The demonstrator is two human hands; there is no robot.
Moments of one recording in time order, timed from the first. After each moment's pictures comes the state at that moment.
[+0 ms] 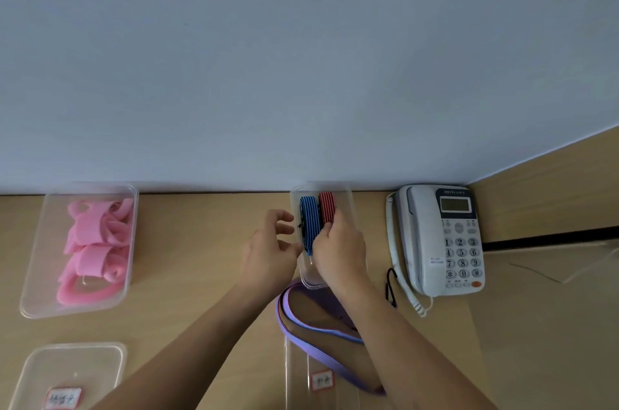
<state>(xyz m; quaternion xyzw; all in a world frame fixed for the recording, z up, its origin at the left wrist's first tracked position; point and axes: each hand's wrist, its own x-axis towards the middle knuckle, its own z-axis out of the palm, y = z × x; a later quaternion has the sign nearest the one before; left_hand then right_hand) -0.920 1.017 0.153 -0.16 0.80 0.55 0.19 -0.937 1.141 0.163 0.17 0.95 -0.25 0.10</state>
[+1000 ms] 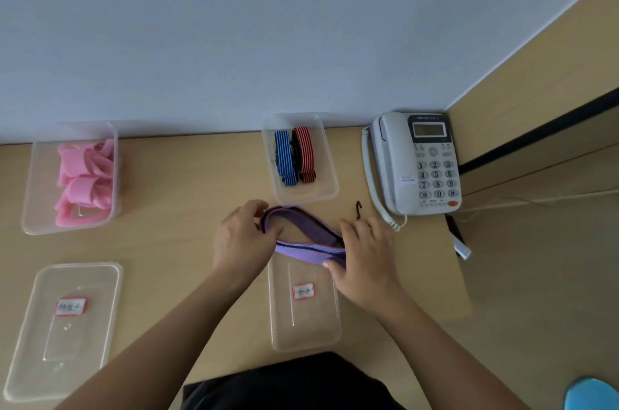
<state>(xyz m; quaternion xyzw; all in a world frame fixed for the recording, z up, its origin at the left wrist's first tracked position) -0.825 1.034 0.141 -0.15 0.89 0.41 0.12 -0.787 1.243 0.151 -0.04 0.99 -0.05 0.12</state>
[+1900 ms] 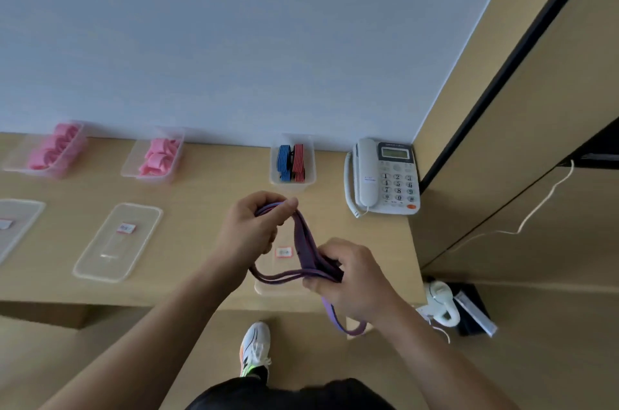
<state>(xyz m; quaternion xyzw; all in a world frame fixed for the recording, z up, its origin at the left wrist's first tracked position) -0.678 1.111 0.277 -0.12 0.71 0.69 0.01 -0.665 1.311 0.250 -0.20 0.85 -0.47 0.11</state>
